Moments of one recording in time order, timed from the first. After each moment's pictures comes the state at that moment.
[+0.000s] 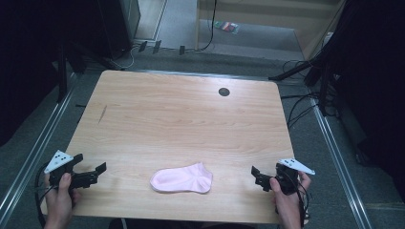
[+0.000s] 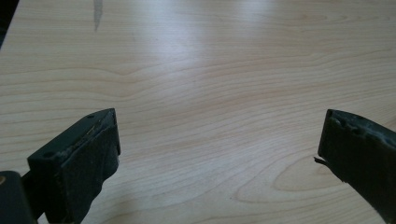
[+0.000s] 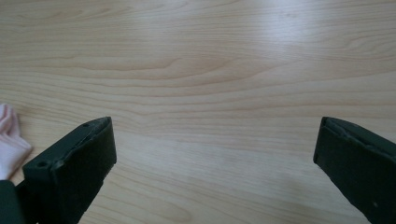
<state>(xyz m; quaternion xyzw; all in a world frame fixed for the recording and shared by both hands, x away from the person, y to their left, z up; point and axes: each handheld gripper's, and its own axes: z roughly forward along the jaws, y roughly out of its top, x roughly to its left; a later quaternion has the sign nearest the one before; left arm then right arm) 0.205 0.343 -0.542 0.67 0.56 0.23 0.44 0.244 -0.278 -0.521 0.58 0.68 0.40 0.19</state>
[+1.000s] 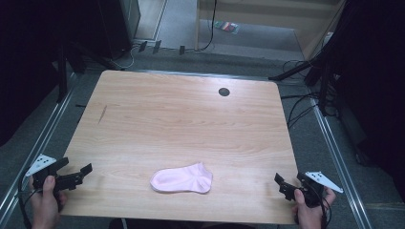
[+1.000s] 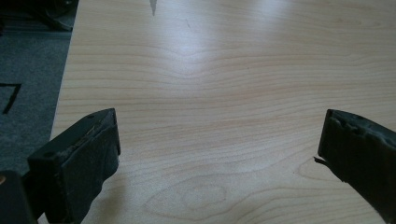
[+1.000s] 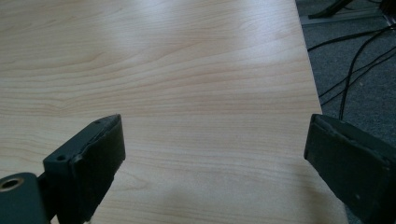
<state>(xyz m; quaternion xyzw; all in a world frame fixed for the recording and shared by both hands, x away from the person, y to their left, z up) 0.196 0.382 -0.552 0.64 0.59 0.22 0.44 0.220 -0.350 -0.546 0.61 0.64 0.42 0.22</state>
